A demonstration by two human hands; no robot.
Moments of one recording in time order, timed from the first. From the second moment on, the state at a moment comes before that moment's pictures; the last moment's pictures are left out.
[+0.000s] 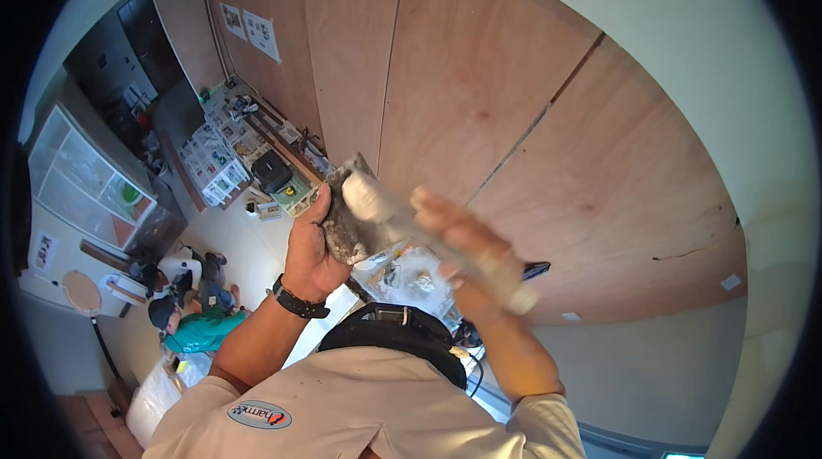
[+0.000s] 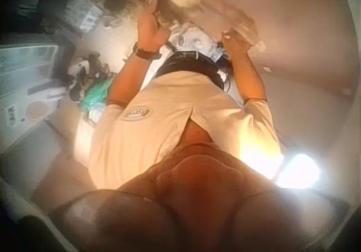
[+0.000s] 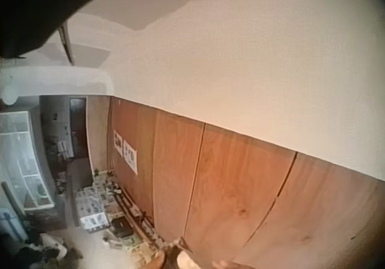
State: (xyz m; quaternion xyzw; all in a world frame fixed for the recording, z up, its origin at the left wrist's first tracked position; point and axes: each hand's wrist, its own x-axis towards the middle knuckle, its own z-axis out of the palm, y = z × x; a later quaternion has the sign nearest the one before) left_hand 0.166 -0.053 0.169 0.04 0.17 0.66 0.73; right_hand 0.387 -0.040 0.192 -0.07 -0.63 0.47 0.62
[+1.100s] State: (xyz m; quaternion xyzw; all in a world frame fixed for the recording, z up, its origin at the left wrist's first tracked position) left_hand 0.148 -0.020 0.240 0.27 0.32 0.51 0.75; right_hand 0.401 -0.029 0.311 -0.17 -0.95 -0.04 0.25
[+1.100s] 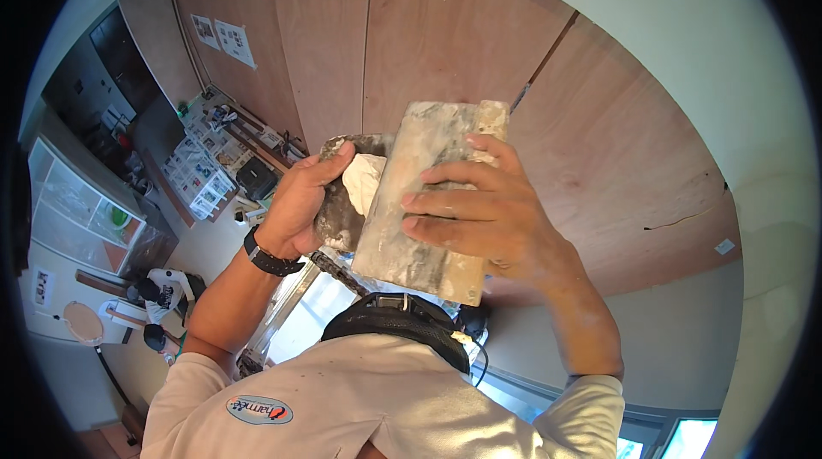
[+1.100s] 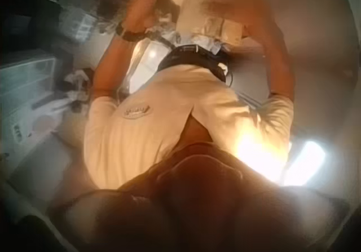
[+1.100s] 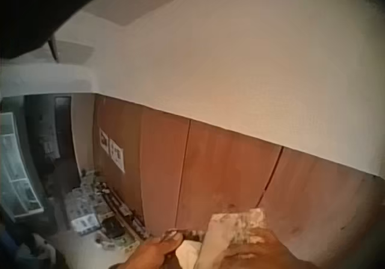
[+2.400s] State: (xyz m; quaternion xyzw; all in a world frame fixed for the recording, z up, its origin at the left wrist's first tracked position) left_hand 0.125 -0.022 0.120 0.14 0.30 0.66 0.68; right_hand 0.429 -0.036 0.294 -0.19 -0.29 0.58 0.73
